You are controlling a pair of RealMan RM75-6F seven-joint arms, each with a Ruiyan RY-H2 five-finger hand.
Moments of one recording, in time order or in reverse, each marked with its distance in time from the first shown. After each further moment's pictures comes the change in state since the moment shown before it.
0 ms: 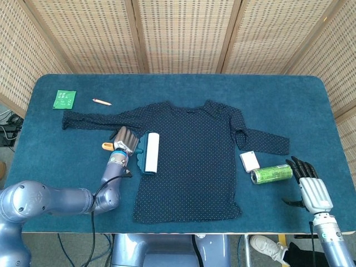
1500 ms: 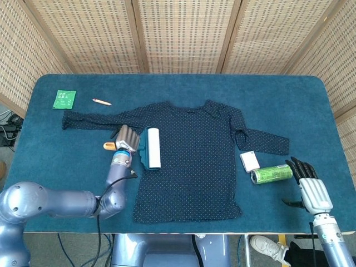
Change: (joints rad) left arm 0.072 0.041 -0.105 -0.078 0.017 0.115 0.081; right arm -0.002 0.002 -0.007 -0.007 -0.010 0.012 -0.001
